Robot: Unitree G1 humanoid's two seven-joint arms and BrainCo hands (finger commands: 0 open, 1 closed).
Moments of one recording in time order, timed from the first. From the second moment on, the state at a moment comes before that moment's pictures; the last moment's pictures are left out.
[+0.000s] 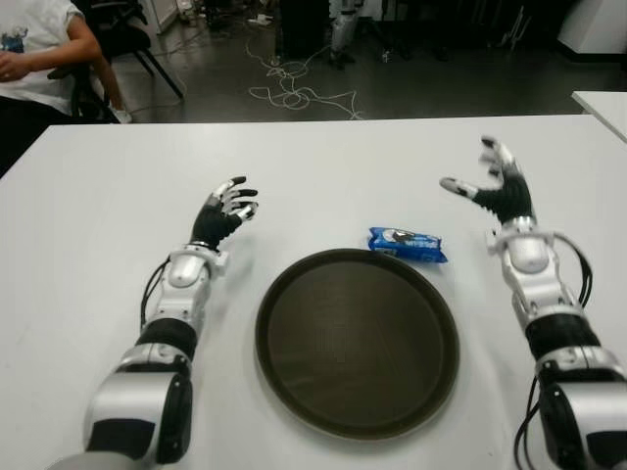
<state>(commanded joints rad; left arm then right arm) -0.64 0.11 0.12 1.09 -0.01 -0.40 -0.16 -0.64 -0.32 0.01 0.87 -0.28 -0.38 -0.20</state>
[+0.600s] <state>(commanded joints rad) -0.64 0.11 0.12 1.08 -0.02 -0.40 -0.16 -0.70 -0.41 0.27 0.79 -0.59 -0.28 -0.17</state>
